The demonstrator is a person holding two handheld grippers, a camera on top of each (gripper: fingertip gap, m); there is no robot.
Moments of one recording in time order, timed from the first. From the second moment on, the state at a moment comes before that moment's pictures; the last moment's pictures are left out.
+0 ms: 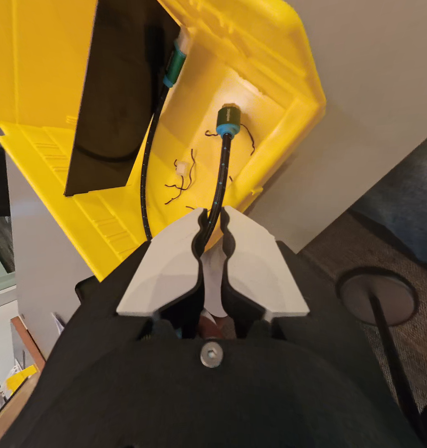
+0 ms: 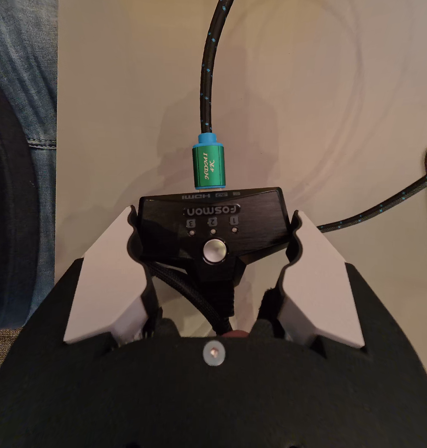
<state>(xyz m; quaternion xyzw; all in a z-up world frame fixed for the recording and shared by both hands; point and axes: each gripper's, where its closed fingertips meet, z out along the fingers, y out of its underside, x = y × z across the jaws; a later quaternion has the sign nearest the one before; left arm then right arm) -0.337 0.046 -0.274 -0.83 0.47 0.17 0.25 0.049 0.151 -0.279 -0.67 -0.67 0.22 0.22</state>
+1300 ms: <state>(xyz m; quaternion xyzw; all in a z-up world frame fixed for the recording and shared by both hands) -0.307 0.065 -0.089 -0.74 0.39 0.20 0.51 0.008 0.138 -0.240 -0.64 -0.68 0.26 0.23</state>
